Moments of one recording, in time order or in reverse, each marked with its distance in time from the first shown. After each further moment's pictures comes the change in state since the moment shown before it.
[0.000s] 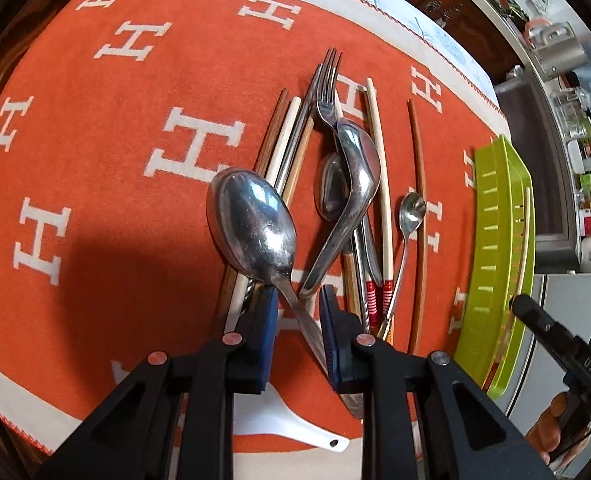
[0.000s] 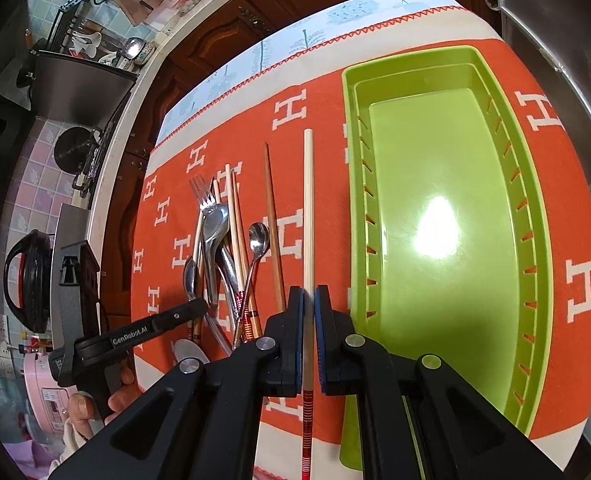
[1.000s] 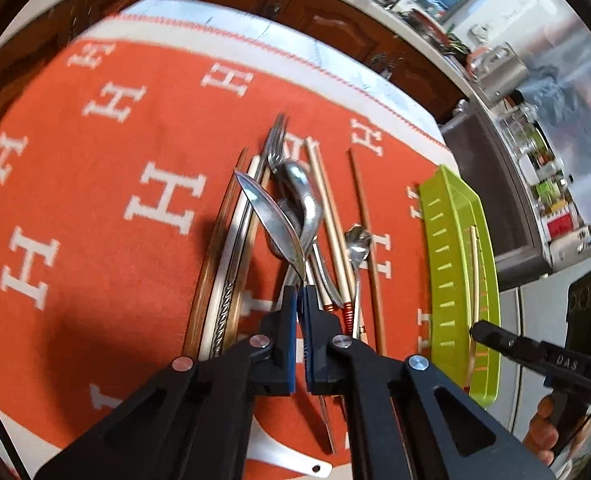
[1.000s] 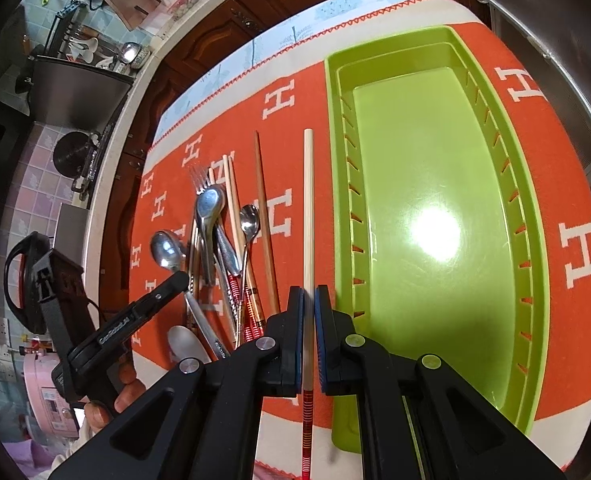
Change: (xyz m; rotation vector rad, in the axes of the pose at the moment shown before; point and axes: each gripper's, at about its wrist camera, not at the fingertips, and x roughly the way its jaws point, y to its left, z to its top) left arm -0.030 -0.008 -0.028 0.114 -0.282 -0.126; right arm -0.004 -0.007 -0.023 0.022 -0.017 0.006
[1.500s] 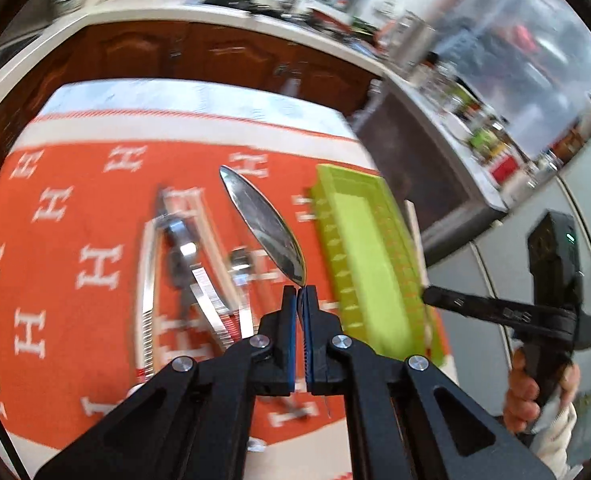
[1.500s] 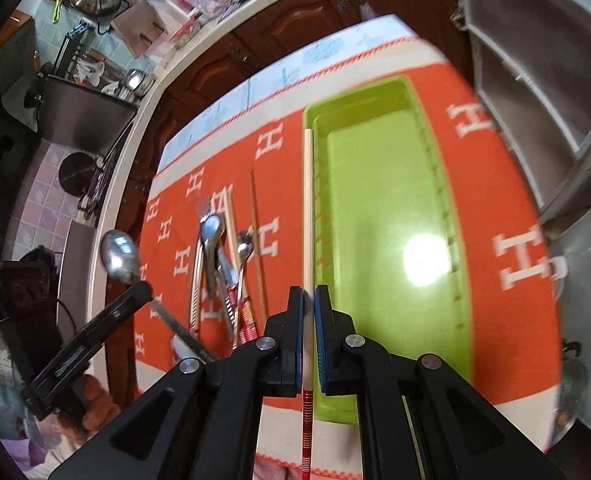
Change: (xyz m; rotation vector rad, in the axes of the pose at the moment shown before) left arm -0.067 -0.096 0.003 0.286 -0.016 -0.130; right arm -0.076 -0.023 -0.002 0.004 -0.120 -0.046
